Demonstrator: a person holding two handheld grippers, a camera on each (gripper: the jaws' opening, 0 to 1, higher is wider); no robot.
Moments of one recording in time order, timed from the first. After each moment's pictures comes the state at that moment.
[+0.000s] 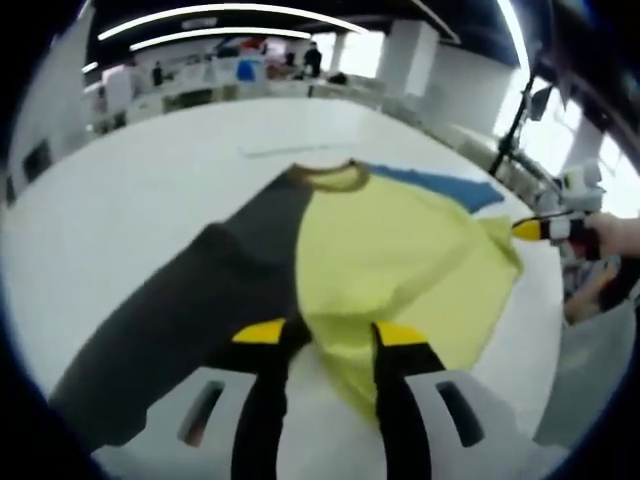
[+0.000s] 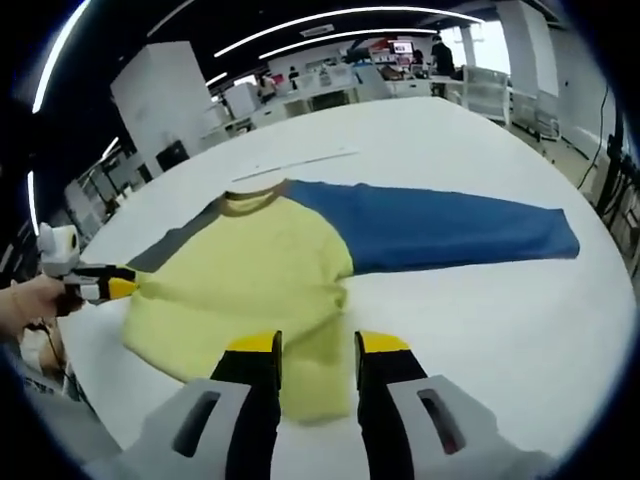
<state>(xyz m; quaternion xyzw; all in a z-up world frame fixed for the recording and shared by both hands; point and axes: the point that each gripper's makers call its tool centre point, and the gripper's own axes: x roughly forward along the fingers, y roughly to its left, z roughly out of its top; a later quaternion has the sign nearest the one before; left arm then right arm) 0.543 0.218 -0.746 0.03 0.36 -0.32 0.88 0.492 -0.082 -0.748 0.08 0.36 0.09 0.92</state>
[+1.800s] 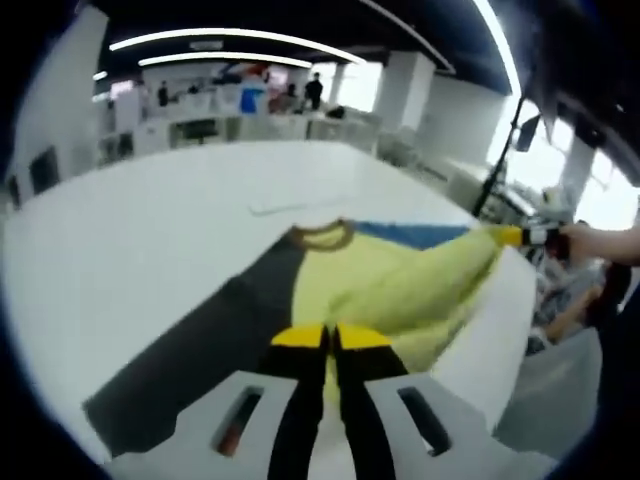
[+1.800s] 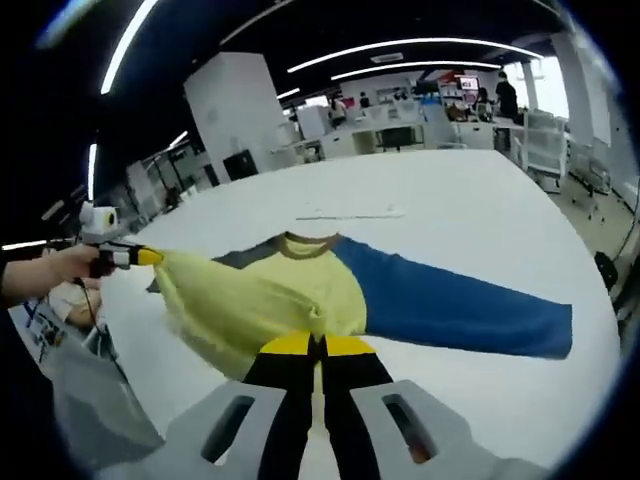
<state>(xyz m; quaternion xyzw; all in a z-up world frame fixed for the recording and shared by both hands) 0.519 0.241 -0.629 0.00 0.28 -0.32 0.91 0.490 -0.102 -0.640 0.04 0.27 0.26 0.93</state>
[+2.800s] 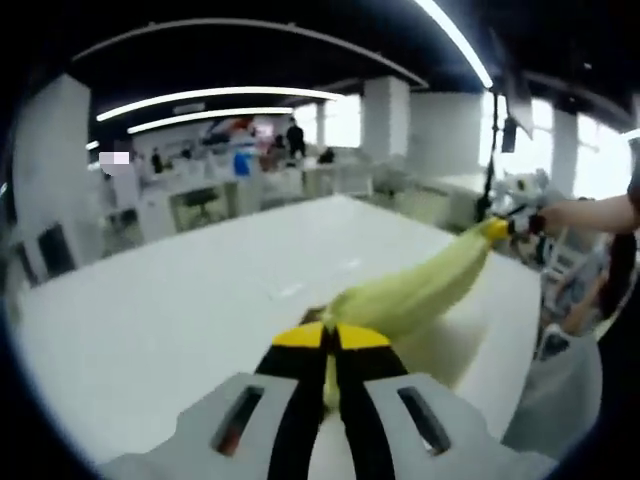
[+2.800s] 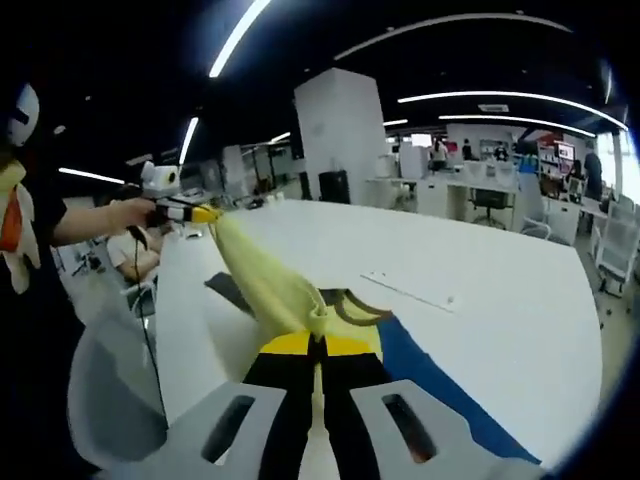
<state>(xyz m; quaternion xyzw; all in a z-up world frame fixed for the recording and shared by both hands) 0.533 0.248 -0.530 0.06 0.19 -0.33 0.92 0.505 -0.077 -0.563 -0.04 0.18 0.45 0.87</state>
